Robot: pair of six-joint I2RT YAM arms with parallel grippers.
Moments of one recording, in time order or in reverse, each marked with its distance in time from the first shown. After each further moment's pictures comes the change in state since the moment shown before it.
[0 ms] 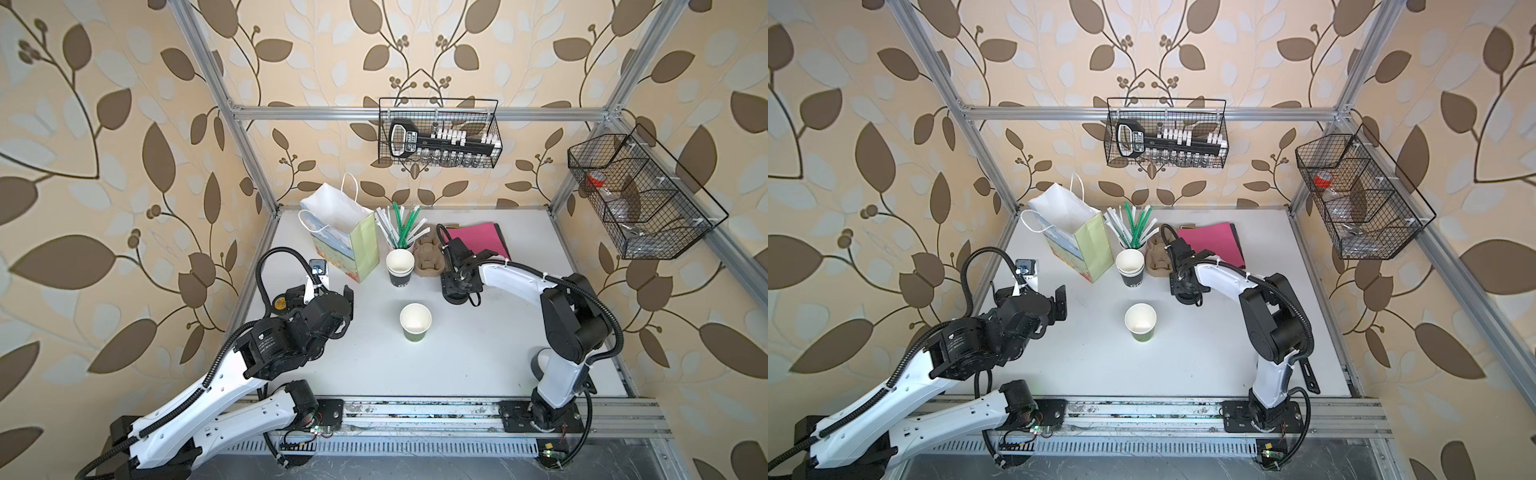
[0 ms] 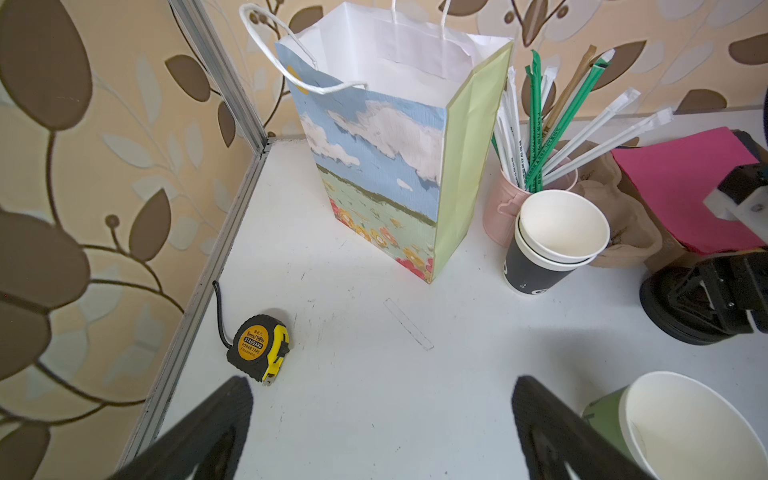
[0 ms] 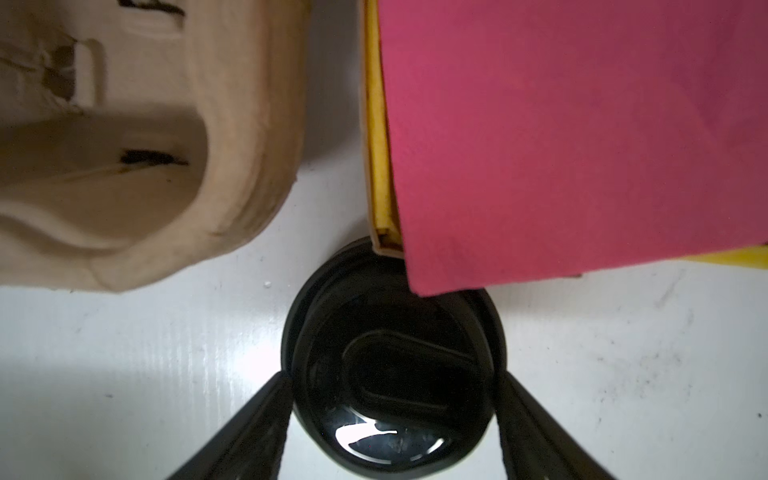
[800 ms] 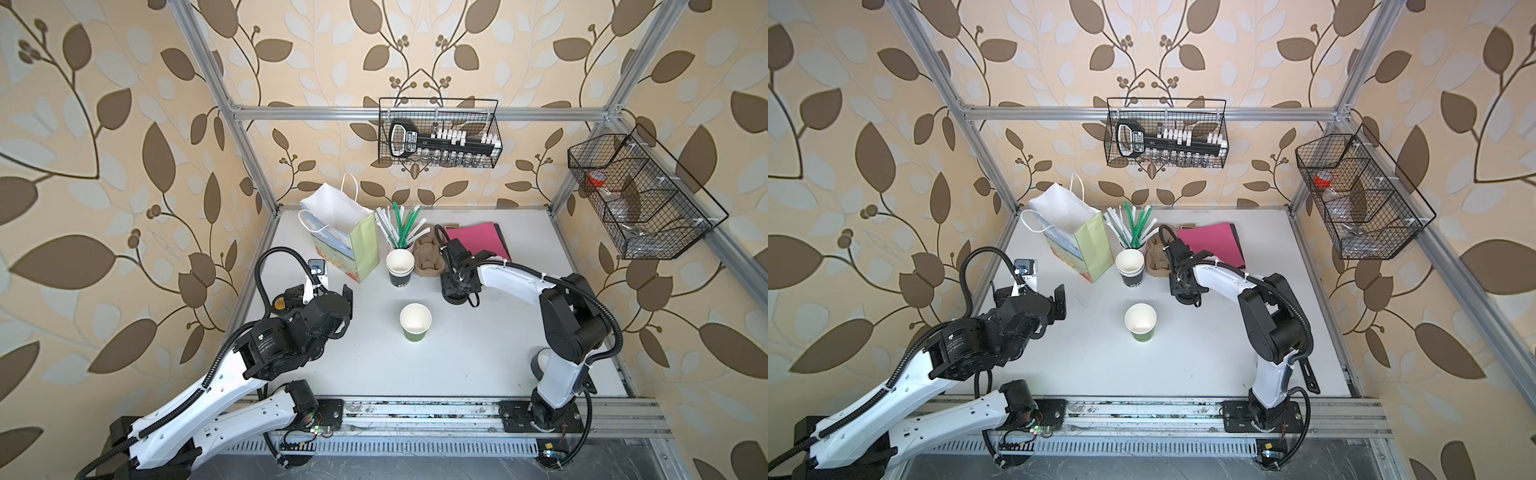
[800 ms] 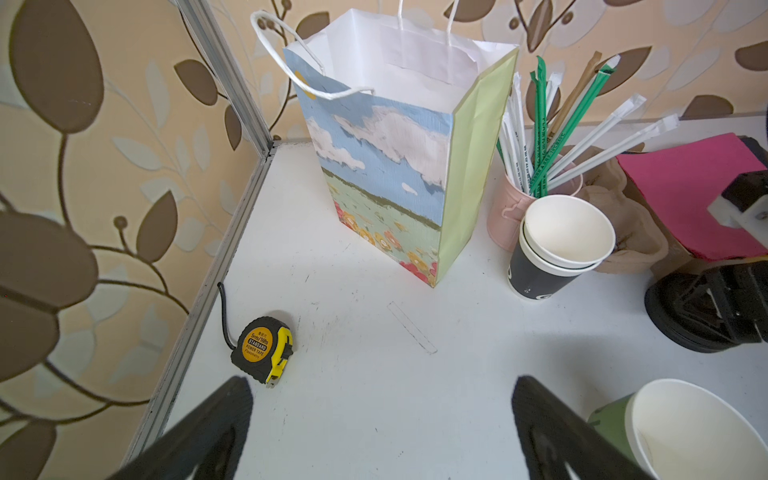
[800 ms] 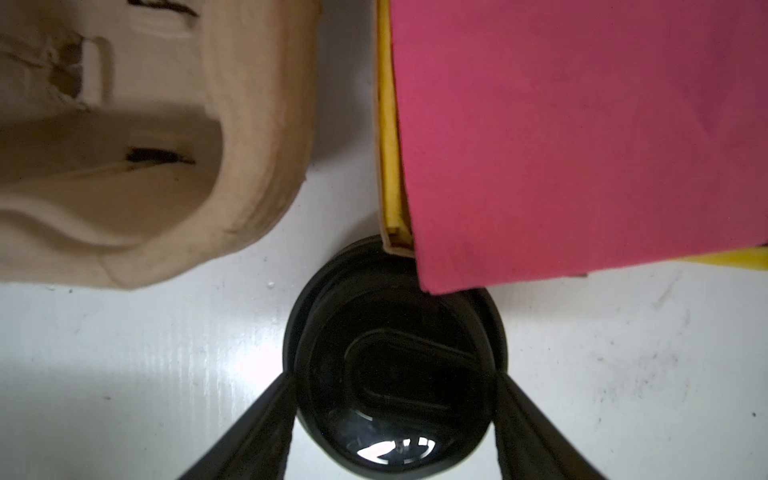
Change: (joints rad) left arm 0.000 -0.004 -0.002 0.003 -0.016 0.000; right arm 0.016 0.003 0.000 0.005 0.019 0.002
